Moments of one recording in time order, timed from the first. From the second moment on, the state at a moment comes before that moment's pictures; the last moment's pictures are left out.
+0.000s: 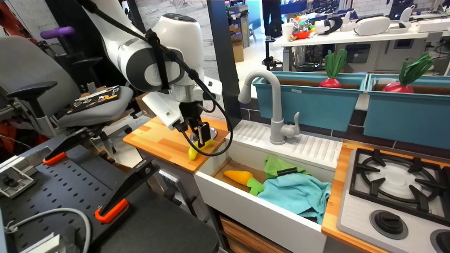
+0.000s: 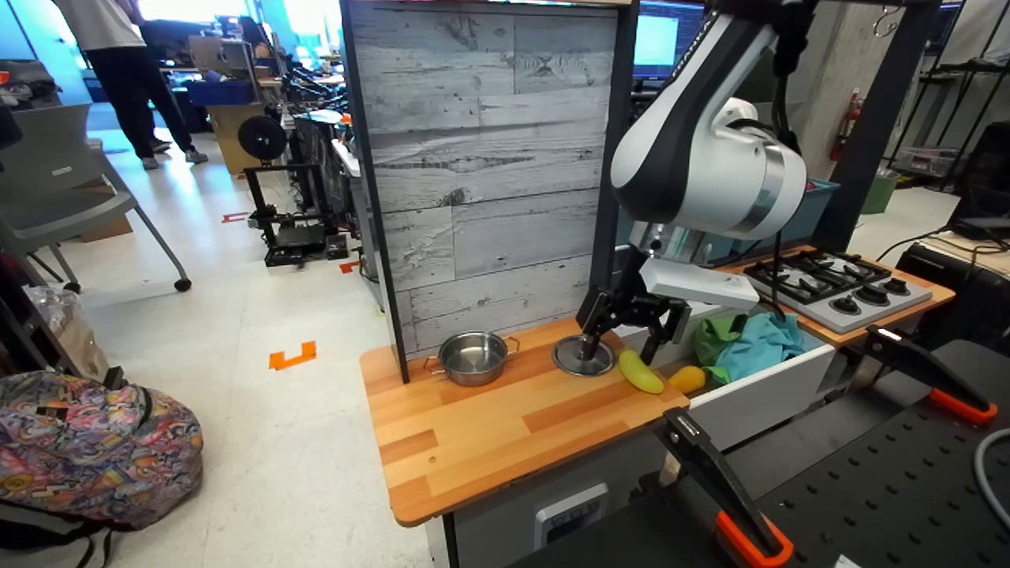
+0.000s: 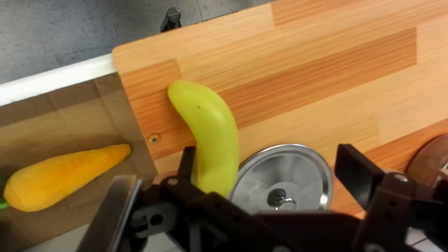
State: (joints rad) arm -0.29 0.94 0.26 -1.95 0.13 2.84 -0.05
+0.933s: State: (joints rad) arm -0.28 0.80 0.31 -2.12 0.17 2.87 -0.05
